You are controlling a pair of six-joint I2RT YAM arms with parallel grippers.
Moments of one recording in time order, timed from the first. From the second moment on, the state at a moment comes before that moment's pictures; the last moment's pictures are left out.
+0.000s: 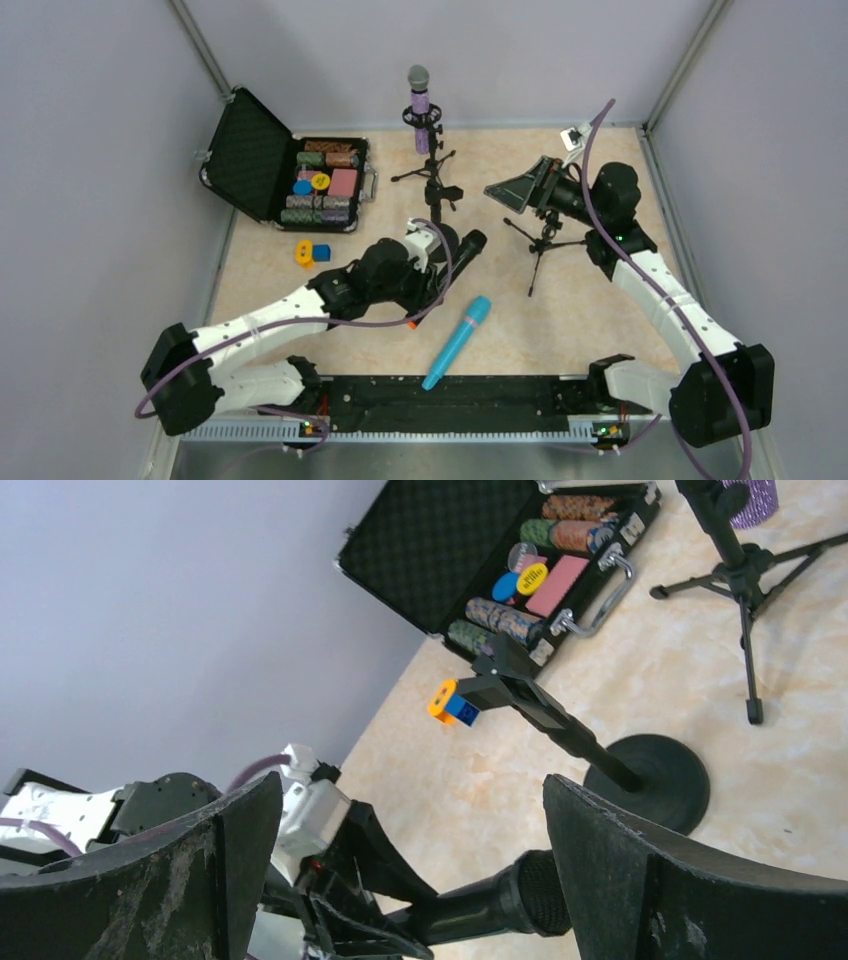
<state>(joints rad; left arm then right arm) -0.89 1.17 0.74 -0.27 0.10 -0.36 0.26 1.14 0.87 0.24 -0.70 0.76</state>
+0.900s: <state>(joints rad) -0.71 1.01 0.77 0.17 0.33 -0.59 0.42 1.14 0.75 0.51 -0.83 0.88</state>
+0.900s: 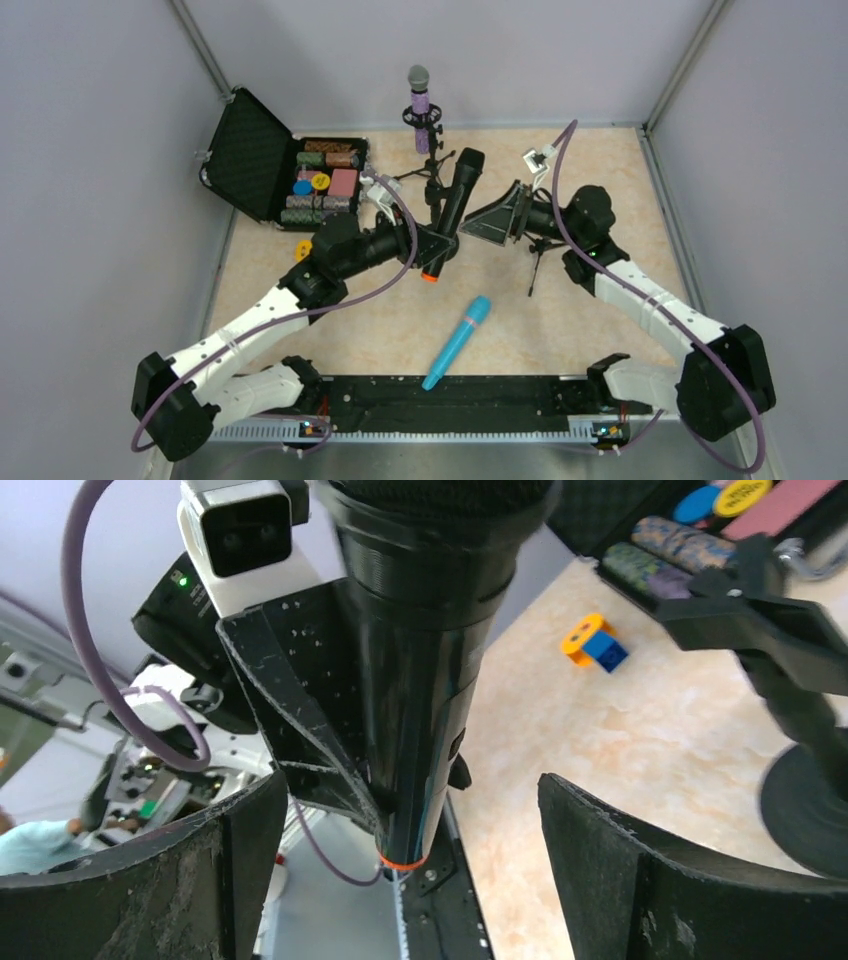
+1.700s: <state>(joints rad) -0.71 1.04 0.78 0.29 0.40 -0.66 0.54 1.38 0.75 1.09 -0.81 1.18</state>
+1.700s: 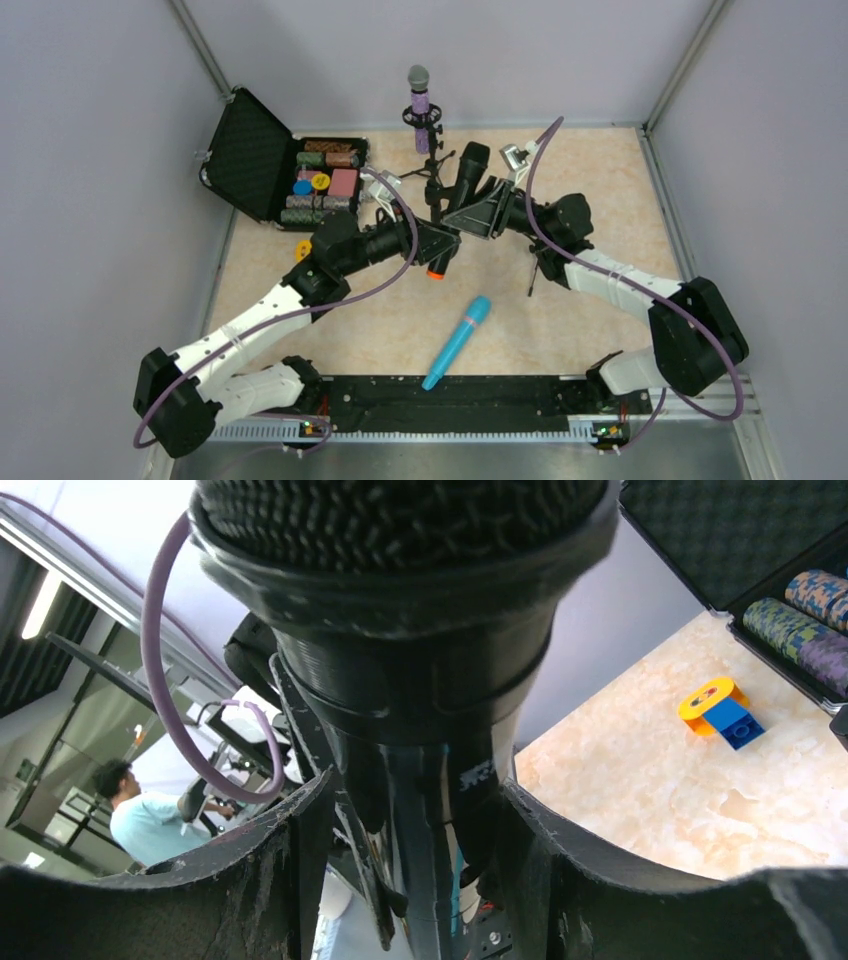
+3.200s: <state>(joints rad) -0.37 1.27 0.99 0.12 0.55 -0.54 0.45 1.23 0.87 0.26 -0.61 0.66</state>
